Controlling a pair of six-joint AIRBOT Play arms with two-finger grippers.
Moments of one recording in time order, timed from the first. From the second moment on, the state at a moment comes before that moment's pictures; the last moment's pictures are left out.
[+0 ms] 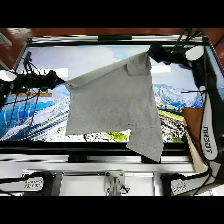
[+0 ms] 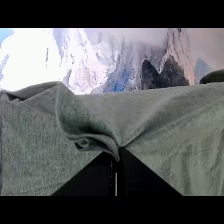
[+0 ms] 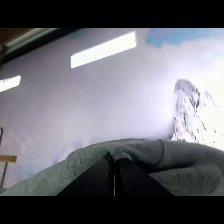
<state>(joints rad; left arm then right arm) 0.10 -1.47 1.29 0.72 -0.92 -1.32 0.05 -1.66 1.70 -0.83 0.76 1.48</state>
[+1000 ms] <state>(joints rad) 0.30 -1.46 1.01 1.01 -1.45 -1.26 -0.33 -1.41 1.46 -1.13 1.62 1.46</state>
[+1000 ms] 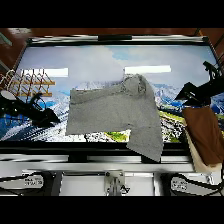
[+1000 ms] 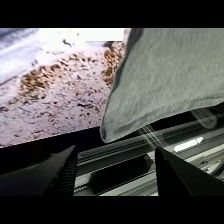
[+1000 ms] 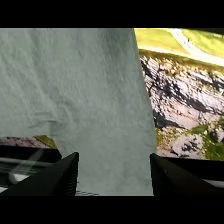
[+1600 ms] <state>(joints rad) 0.27 -1.51 0.81 0.86 -1.32 -1.15 -0.35 -1.38 1.36 -1.08 1.59 1.44</state>
